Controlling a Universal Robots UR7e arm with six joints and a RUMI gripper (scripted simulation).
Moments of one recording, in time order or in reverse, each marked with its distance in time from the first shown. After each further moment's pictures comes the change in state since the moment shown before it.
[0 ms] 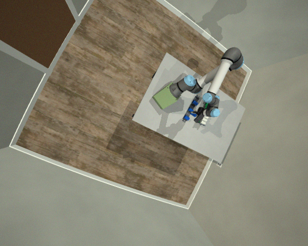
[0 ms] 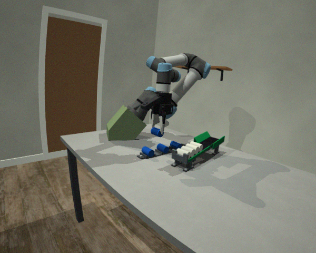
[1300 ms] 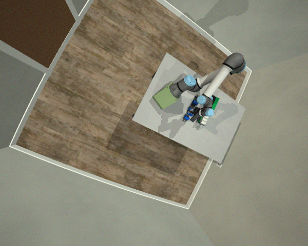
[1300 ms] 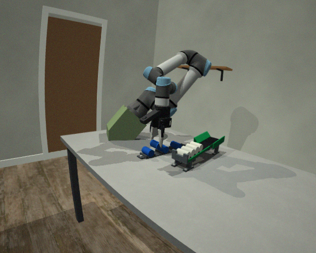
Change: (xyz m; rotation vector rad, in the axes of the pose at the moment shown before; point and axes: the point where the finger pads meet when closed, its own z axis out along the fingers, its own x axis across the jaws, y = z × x) arm 0.002 0.002 0.073 -0.002 0.000 0.000
